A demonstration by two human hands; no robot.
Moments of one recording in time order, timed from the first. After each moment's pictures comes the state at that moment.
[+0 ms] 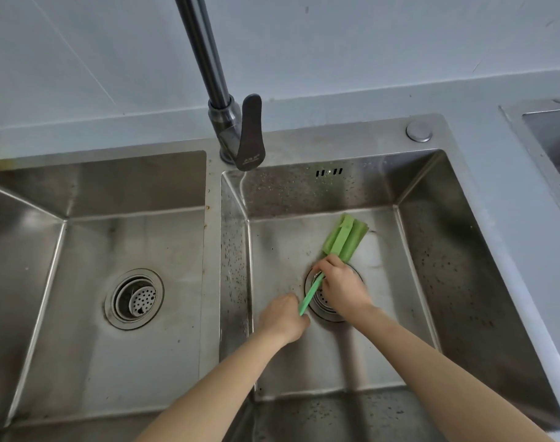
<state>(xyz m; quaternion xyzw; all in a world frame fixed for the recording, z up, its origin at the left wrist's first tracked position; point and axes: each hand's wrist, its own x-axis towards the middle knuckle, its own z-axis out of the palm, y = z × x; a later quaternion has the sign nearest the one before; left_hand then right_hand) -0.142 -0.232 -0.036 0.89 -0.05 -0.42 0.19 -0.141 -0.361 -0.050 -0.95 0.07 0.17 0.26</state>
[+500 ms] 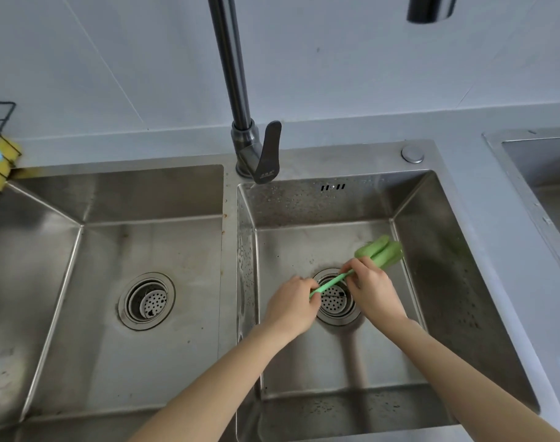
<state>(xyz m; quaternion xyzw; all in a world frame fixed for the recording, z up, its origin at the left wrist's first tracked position) -0.137 -0.231 0.017 0.91 -0.14 -0.25 0.28 -0.160 -0.382 -0.003 -0.94 0.14 0.06 0.31</state>
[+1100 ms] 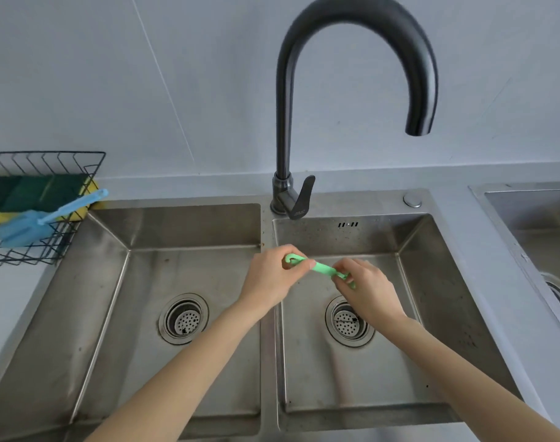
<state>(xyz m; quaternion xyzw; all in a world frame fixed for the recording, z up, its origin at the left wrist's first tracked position) -0.105 -0.159 0.137 0.88 -0.12 -0.10 0.44 -0.148 -0.325 0.099 -0.96 0.07 0.00 0.27</state>
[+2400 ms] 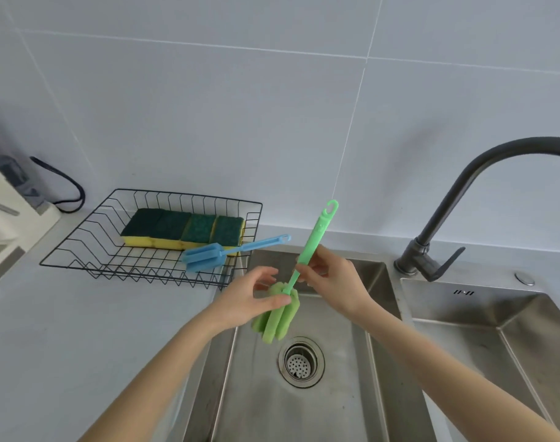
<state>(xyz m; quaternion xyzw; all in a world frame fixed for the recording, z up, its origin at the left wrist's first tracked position) -0.076 0.172 0.194 0.86 -0.12 -0.16 0.47 -0.078 -0.004 0.216 -0.87 -0.06 -0.01 0.48</state>
